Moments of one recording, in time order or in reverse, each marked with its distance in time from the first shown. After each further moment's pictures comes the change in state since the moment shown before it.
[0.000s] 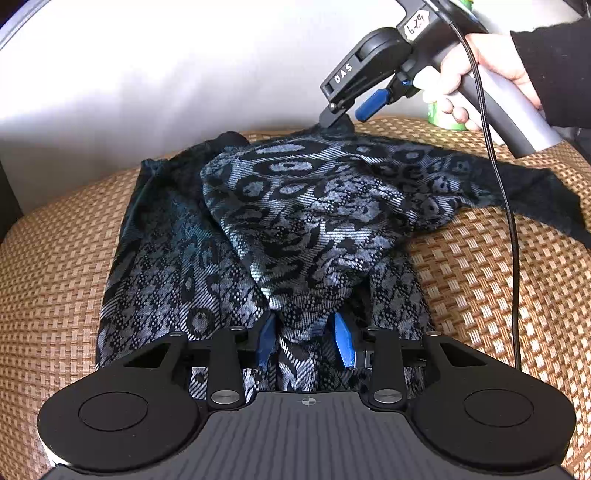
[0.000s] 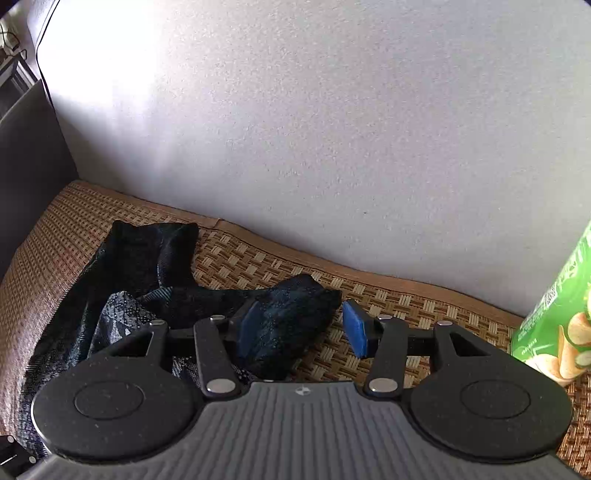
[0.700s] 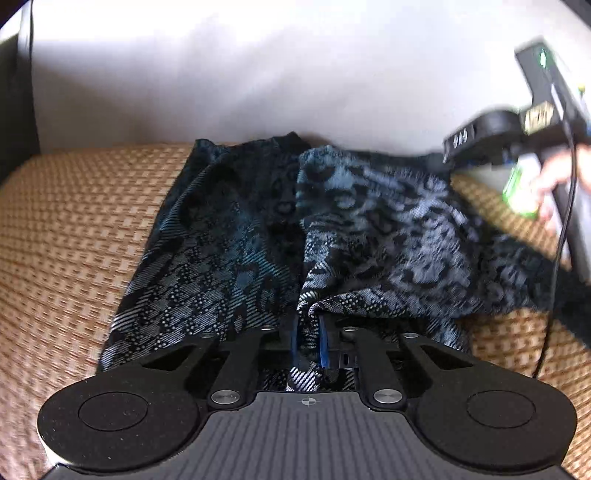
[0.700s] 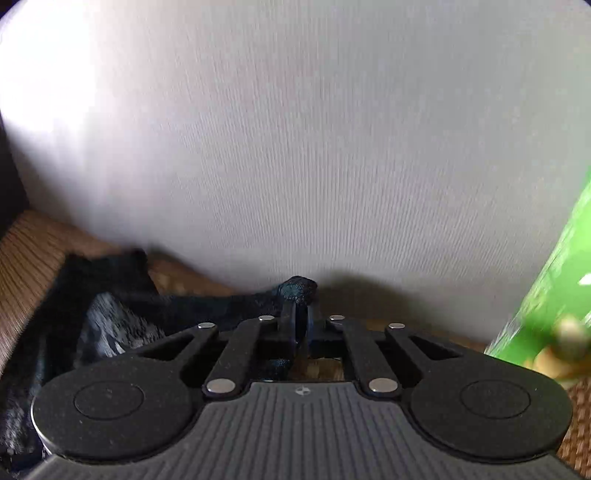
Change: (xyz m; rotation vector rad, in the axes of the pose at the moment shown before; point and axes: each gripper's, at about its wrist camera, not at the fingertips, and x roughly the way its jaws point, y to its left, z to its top) left arm 0.026 0.062 0.030 -0.318 -0.019 -0.080; right arm 0.009 -0.019 0.012 0.075 -0.073 -0.154
